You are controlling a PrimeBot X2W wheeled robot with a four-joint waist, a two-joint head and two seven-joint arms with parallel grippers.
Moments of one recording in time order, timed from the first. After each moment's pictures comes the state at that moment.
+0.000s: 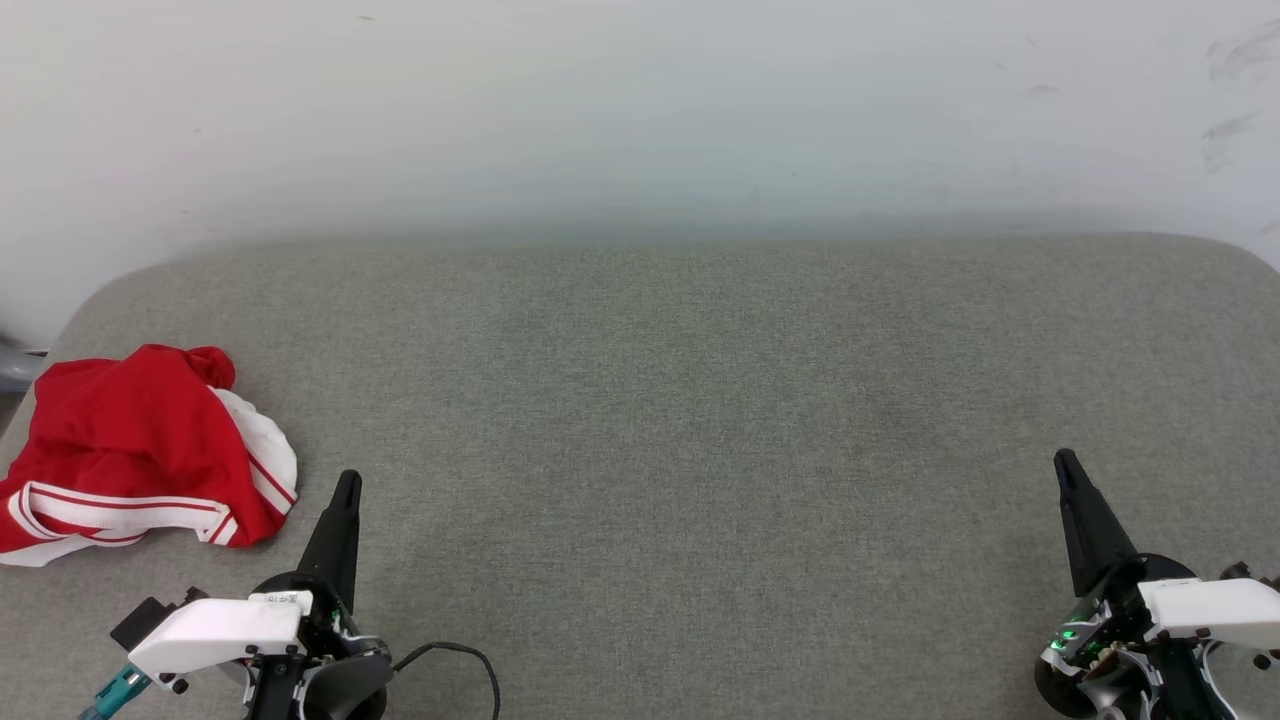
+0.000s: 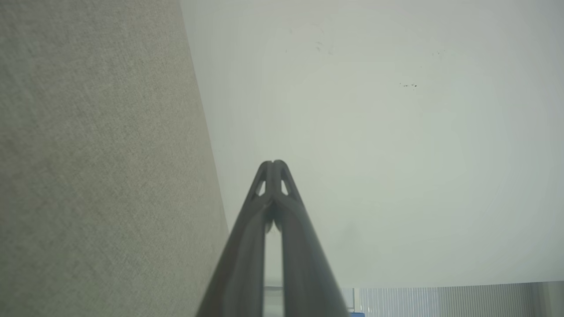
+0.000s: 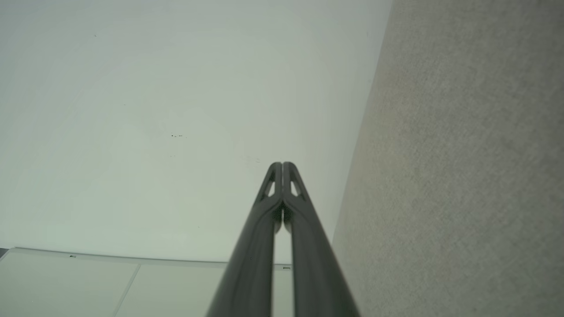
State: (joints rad) left arm -0.11 0.05 0.11 0.25 -1.61 -0.13 0.11; right arm -0.10 -0.05 -0.11 0.25 1.61 0.13 0.11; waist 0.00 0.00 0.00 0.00
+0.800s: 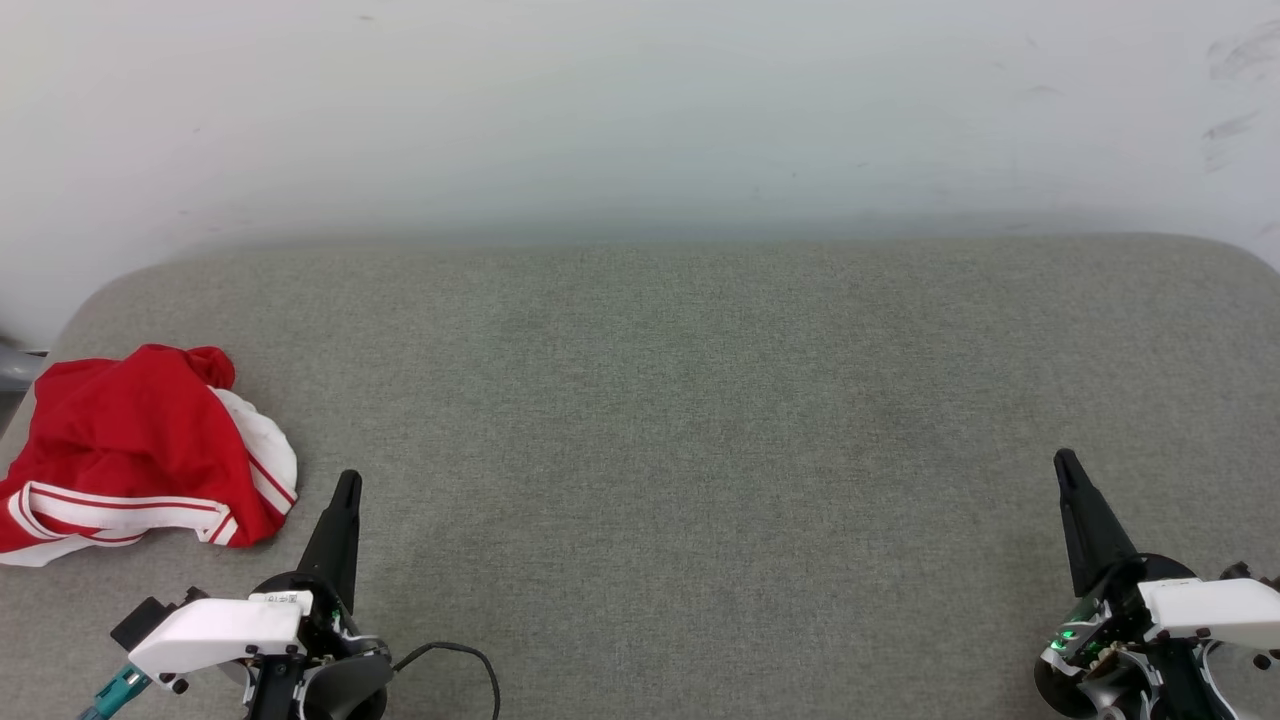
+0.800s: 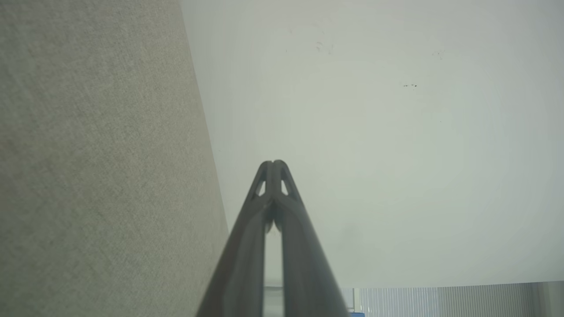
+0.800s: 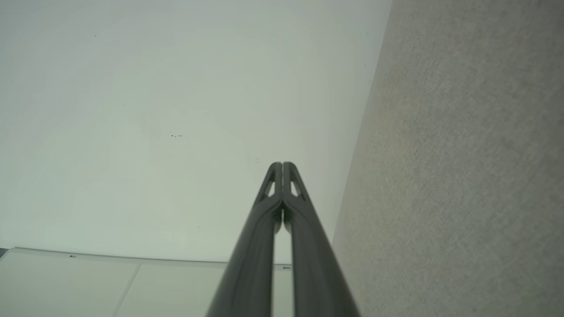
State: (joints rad) left arm -0.11 0.05 0.11 0.25 -1.61 -0.13 0.11; right arm -0.10 -0.05 -0.11 0.25 1.61 0.13 0.11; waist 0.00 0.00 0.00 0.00
